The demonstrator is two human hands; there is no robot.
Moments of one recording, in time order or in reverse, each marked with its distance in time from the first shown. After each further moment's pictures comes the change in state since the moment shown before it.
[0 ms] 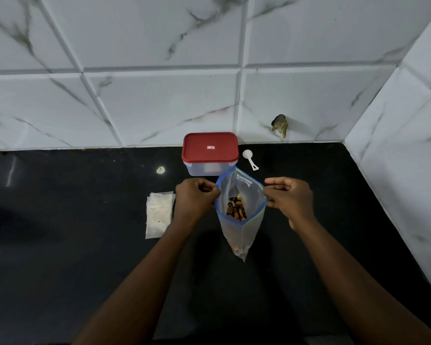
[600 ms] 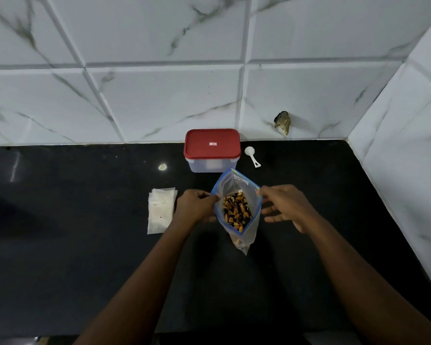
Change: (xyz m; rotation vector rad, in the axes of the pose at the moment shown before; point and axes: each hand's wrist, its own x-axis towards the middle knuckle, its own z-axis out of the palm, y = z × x) left_hand -0.009 -0.004 -0.004 -0.118 -0.251 -0.432; right_hand -0.003 -0.006 -0.002 -0.226 -0.286 0.256
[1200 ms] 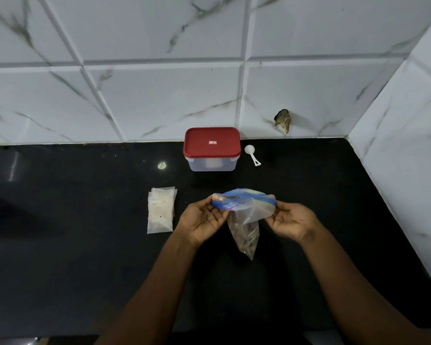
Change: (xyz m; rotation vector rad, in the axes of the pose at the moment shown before) left_hand -0.001 -0.019 0.019 -1.306 -0.298 -0.432; right_hand 0.013 0.034 0.002 1.204 -0.081 0.540
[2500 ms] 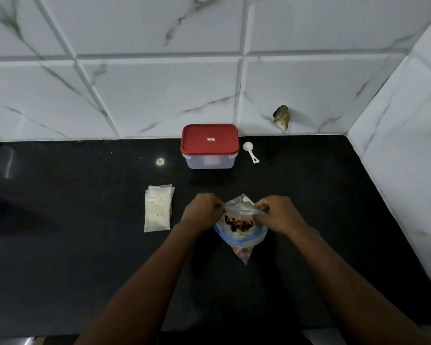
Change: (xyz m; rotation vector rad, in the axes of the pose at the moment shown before) left_hand 0.044 0.012 -0.010 2.039 0.131 0.524; right_hand 0.020 0.009 -0.001 -1.835 0.144 -0.737
